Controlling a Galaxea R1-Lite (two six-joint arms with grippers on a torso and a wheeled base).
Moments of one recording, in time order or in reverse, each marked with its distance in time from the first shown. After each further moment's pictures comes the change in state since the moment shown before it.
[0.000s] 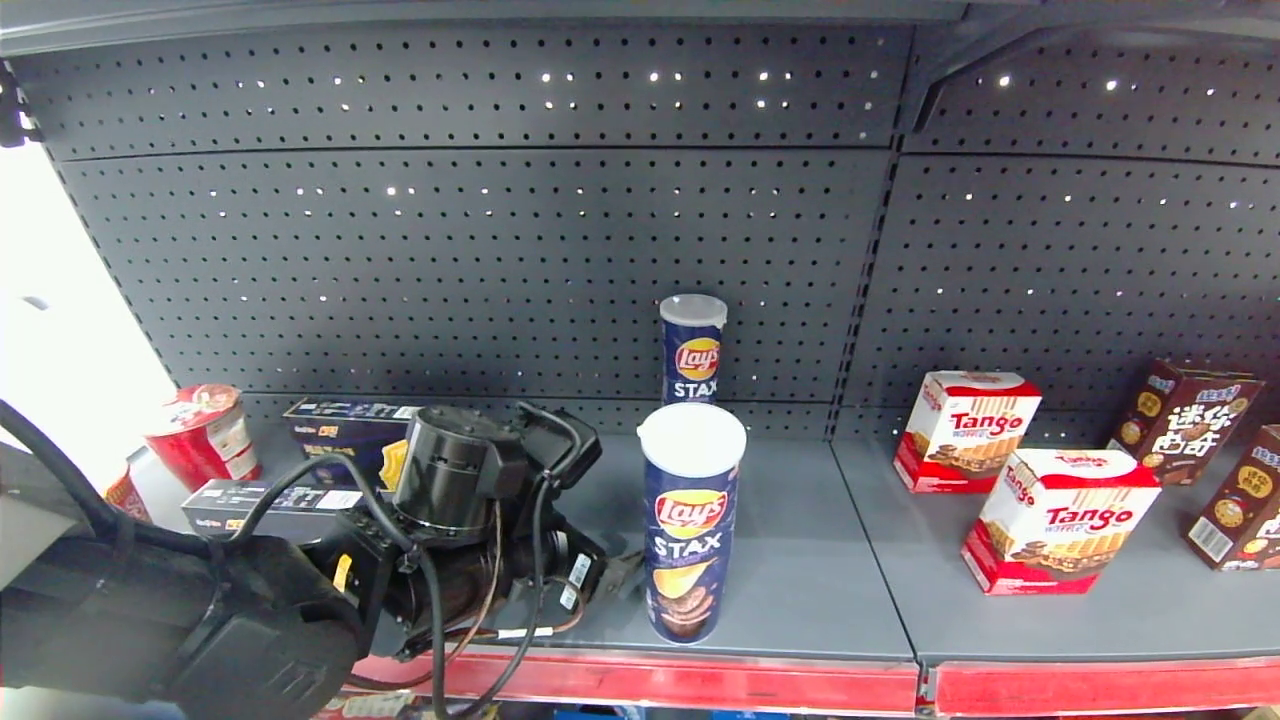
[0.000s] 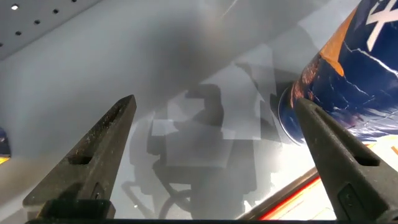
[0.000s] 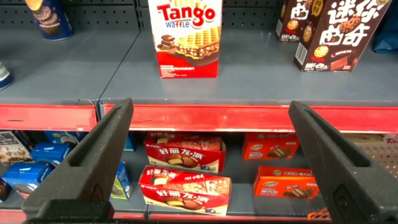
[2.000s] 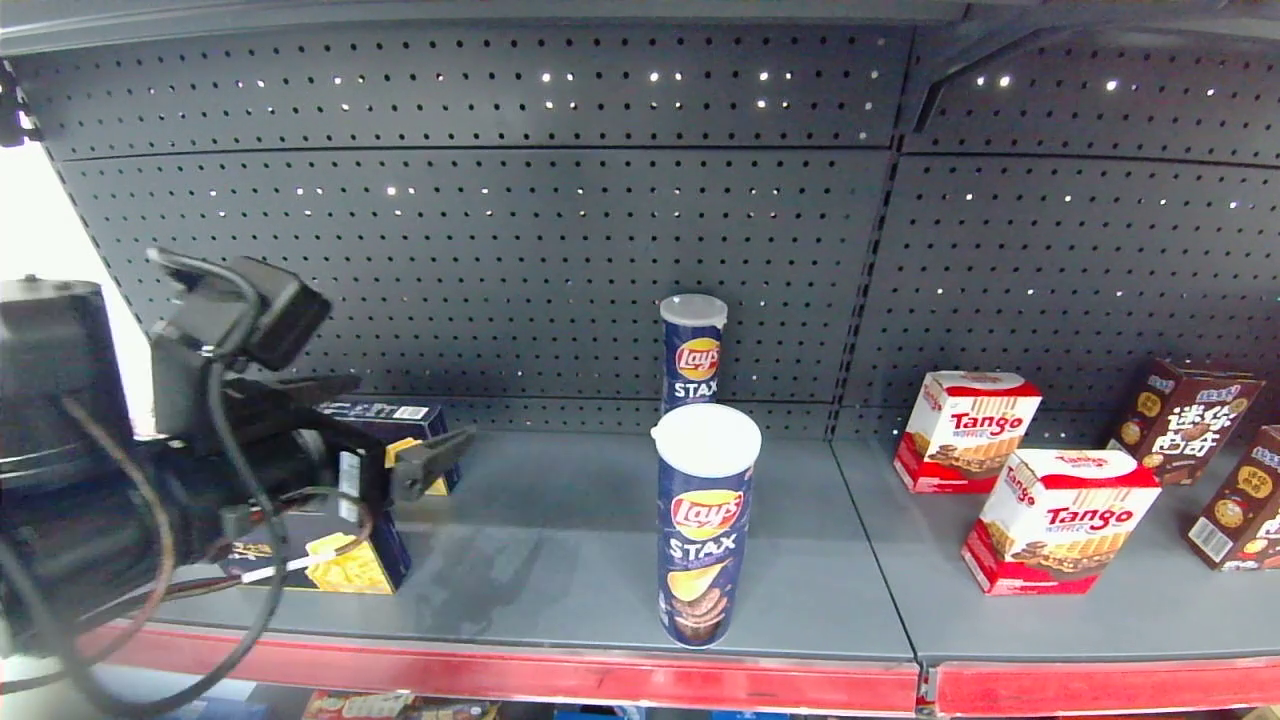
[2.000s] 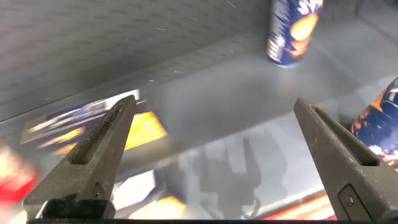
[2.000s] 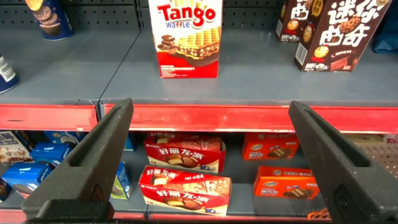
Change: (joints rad) left arm 0.235 -0.510 0.048 0.166 0.013 0.051; right arm 0.000 0.000 0.000 0.000 0.000 0.000
